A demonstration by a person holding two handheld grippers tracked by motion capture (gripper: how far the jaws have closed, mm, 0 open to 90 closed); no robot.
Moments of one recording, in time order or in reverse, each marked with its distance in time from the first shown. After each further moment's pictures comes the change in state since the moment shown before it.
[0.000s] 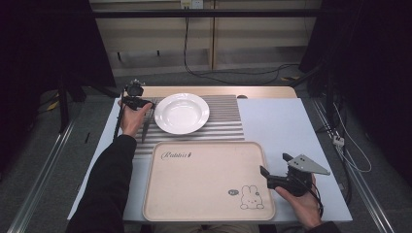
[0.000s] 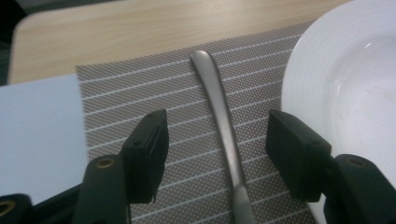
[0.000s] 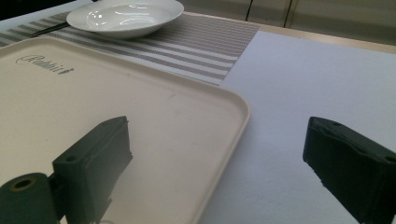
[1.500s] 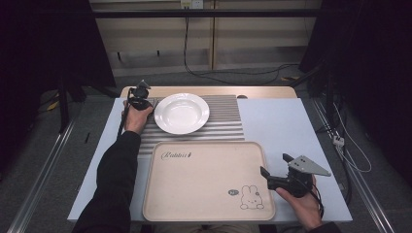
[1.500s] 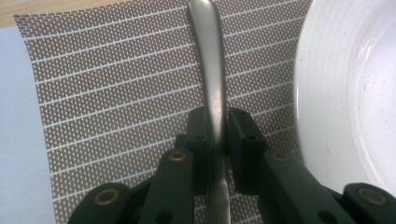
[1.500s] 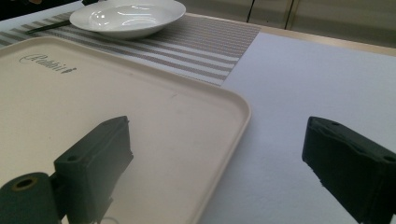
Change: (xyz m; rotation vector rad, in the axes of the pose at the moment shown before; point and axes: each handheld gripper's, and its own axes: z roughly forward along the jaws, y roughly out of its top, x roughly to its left) left arm -0.006 0.005 0.019 0.184 -0.011 -0.022; right arm 0.001 -0.001 -0.002 -0.005 0.005 -0.011
